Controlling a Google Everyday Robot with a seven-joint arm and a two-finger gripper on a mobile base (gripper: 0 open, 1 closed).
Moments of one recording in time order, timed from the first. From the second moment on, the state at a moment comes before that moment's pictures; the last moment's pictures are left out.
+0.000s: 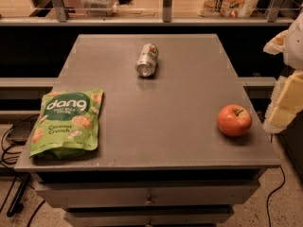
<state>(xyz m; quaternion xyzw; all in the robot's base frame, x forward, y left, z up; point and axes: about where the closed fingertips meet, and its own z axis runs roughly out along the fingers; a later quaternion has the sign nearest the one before) 0.438 -0.217 0.976 -0.60 0.78 -0.03 0.16</state>
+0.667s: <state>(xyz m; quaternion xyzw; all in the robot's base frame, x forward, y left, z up) 0.446 -0.204 0.961 -0.62 0.76 0.00 0.18</state>
